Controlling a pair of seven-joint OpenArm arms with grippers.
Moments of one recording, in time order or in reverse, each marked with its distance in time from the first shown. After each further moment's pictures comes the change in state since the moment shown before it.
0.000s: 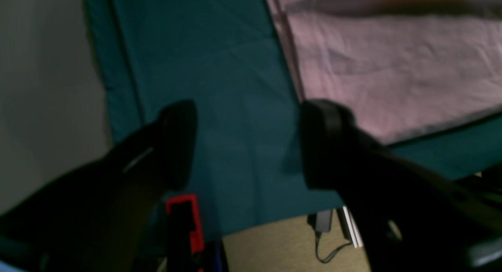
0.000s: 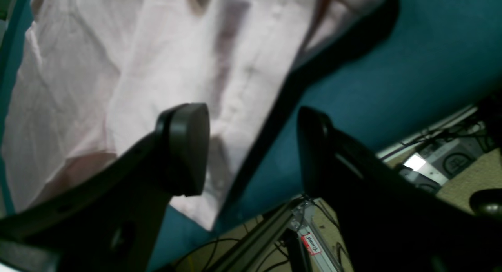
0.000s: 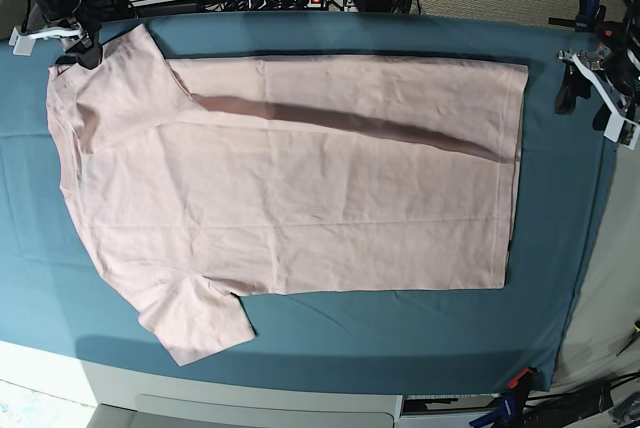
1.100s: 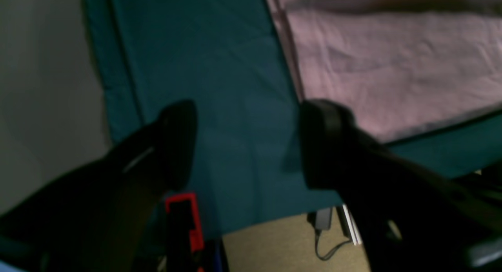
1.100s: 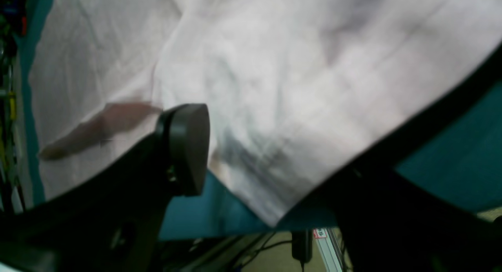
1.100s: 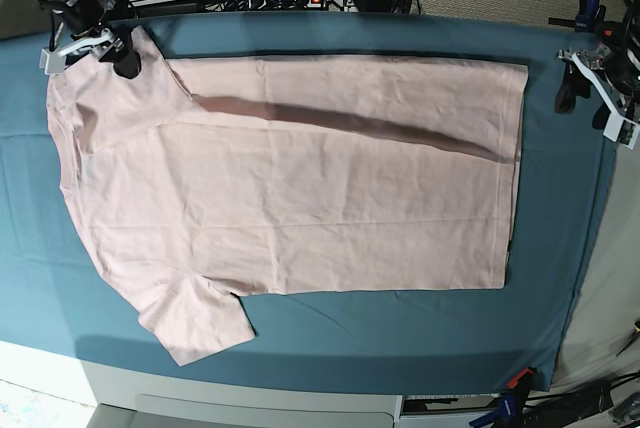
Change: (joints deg) left arm 0.0 0.0 0.0 0.0 0.0 0.0 0.5; right arm -1.0 0.3 -9.1 0.1 5.1 4.2 -4.4
